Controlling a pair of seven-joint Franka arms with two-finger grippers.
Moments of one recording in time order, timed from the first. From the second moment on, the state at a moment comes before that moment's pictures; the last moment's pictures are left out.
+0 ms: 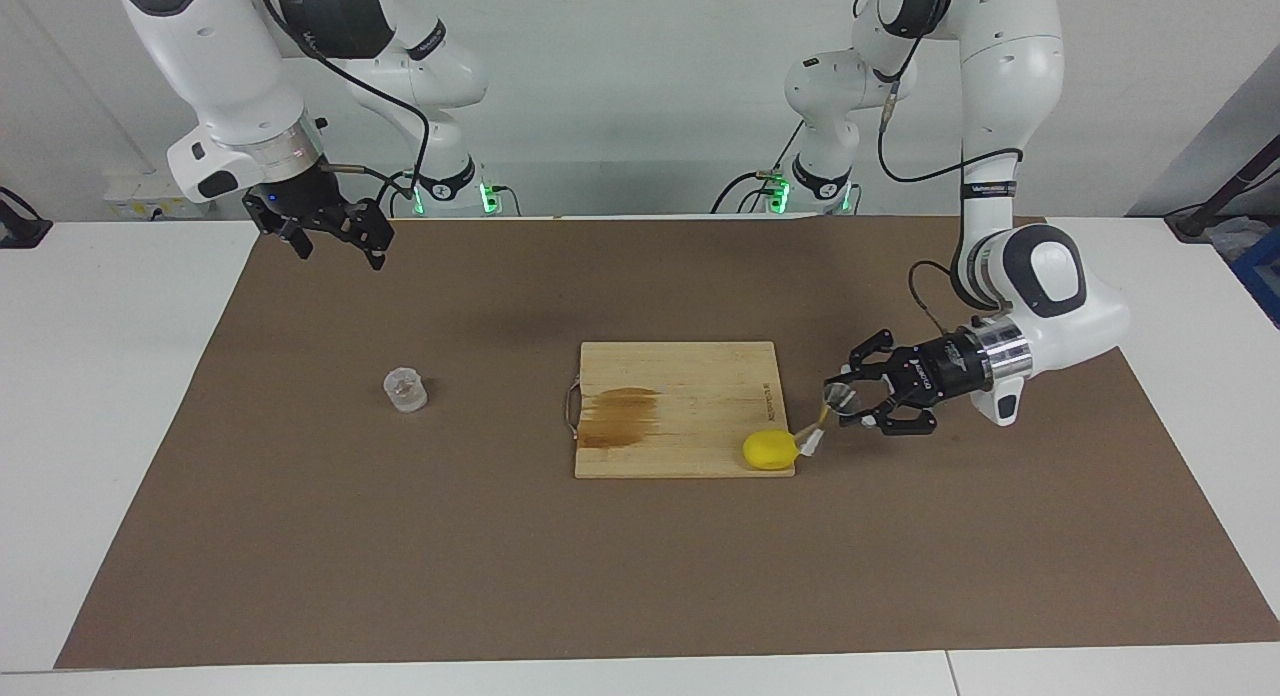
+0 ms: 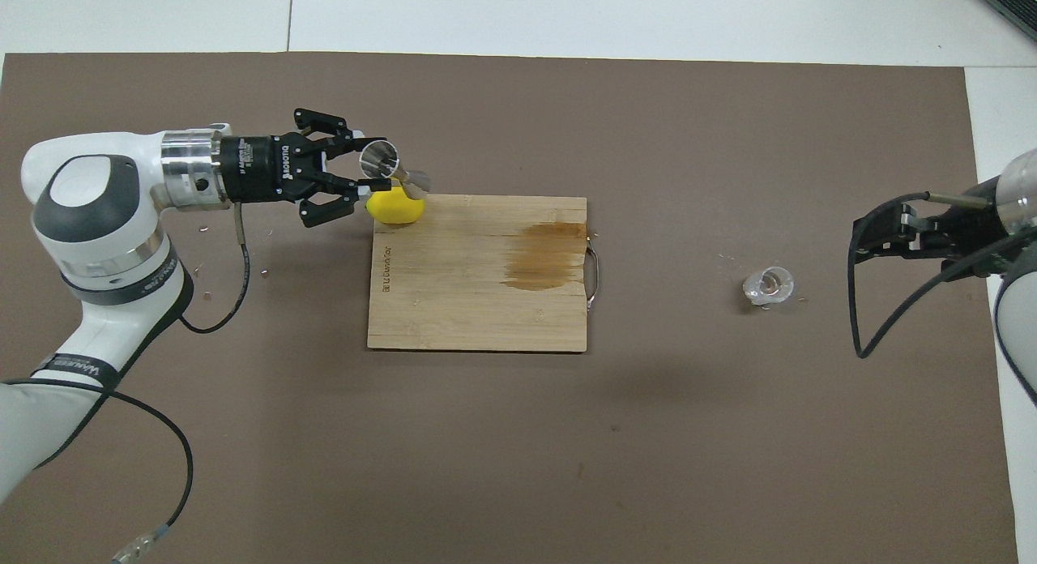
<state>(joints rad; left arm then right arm) 0.07 0.40 -0.21 -1.75 -1.43 1.85 -1.12 0.03 -0.01 0.00 -1.64 0.00 1.57 0.26</state>
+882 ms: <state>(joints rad) -0.30 0.42 -0.22 -1.80 -1.58 2.28 -1.13 0.03 -0.01 0.00 -1.64 0.00 1.57 0.26</state>
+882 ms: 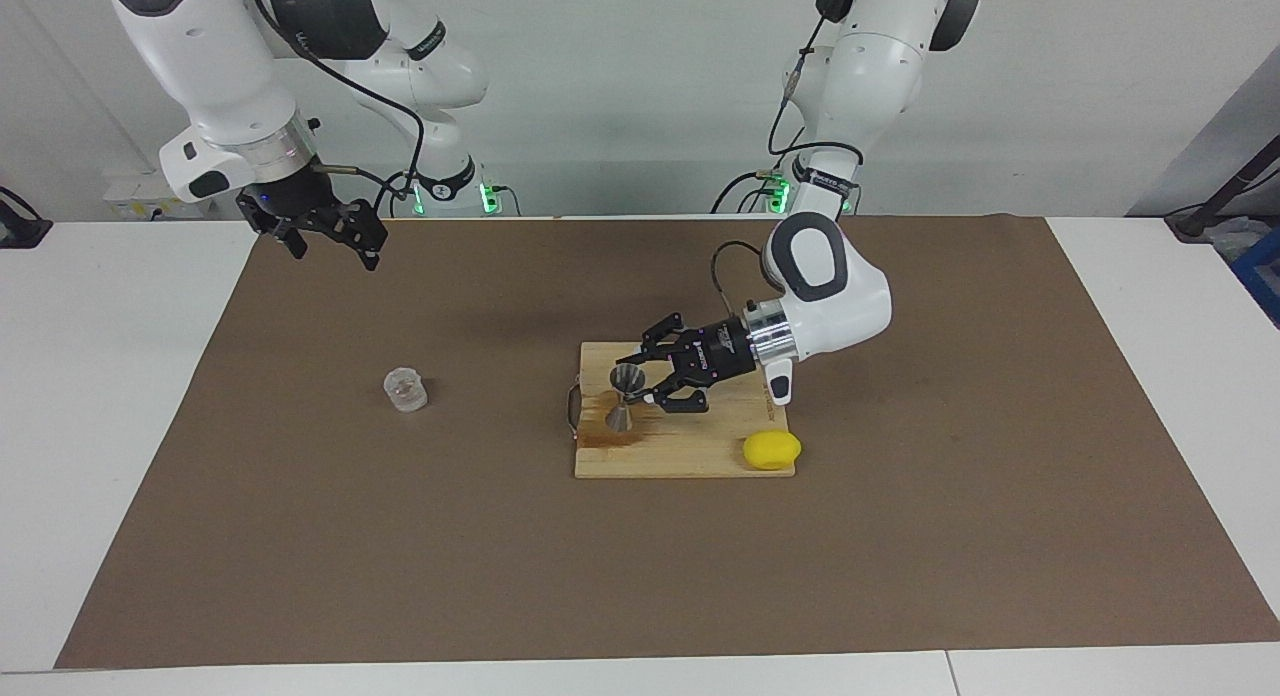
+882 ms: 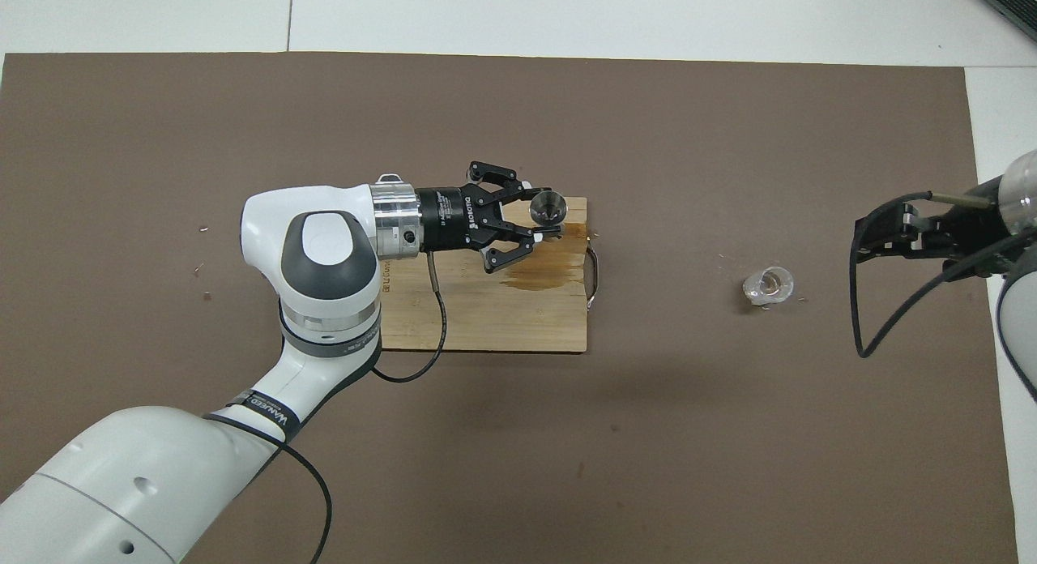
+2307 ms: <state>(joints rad) -0.30 0.41 -0.21 -1.86 -1.58 2.34 -1.11 0.03 0.01 0.00 -1.65 0.00 1.63 0.59</state>
